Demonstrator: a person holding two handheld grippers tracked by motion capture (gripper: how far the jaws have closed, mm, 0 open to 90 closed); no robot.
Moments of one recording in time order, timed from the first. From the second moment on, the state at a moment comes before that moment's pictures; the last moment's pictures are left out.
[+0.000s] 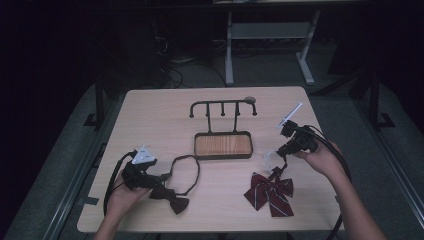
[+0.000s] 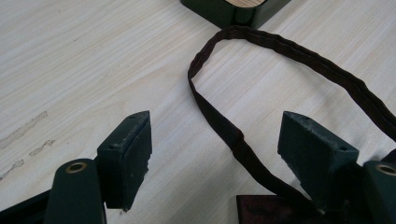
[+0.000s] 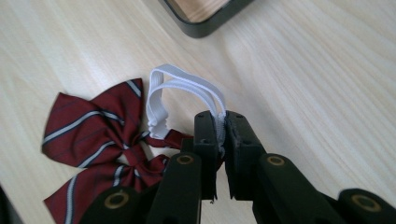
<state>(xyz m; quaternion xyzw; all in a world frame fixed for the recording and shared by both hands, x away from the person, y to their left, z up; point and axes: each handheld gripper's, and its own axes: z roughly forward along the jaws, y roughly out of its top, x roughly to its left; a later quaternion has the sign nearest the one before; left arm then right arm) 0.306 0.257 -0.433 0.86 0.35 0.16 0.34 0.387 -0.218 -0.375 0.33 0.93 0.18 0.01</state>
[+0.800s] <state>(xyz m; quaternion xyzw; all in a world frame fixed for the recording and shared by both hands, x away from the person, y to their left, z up) 0.305 0.256 -0.433 0.86 0.34 0.16 0.35 0.372 -0.198 -0.331 0.28 0.94 0.18 0.03</state>
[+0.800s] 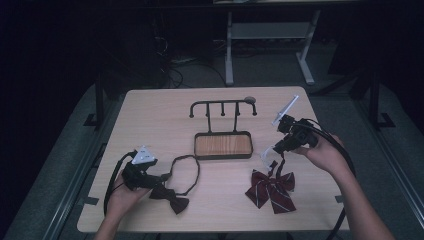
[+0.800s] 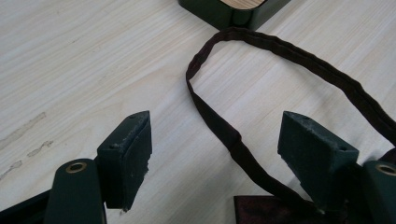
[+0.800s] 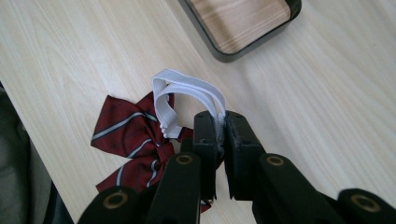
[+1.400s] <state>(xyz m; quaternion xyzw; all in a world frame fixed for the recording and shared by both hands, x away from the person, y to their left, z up) 0.305 0.255 -0.432 0.86 0.34 0.16 0.35 0.372 -0.189 -0.295 0.26 0.95 0.19 0.04</state>
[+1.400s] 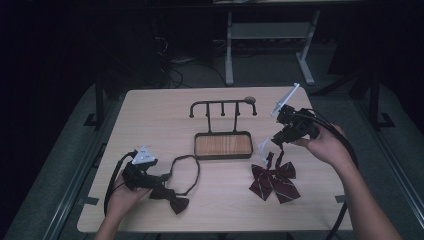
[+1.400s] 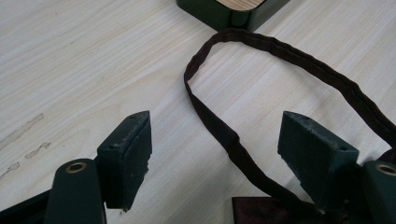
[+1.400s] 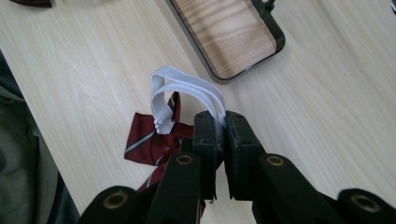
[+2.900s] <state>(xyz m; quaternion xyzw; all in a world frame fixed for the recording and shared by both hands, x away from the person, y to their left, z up) 0.305 0.256 -0.432 0.86 0.34 0.16 0.35 0.405 -0.156 -0.239 0.25 0.95 0.19 0.08</state>
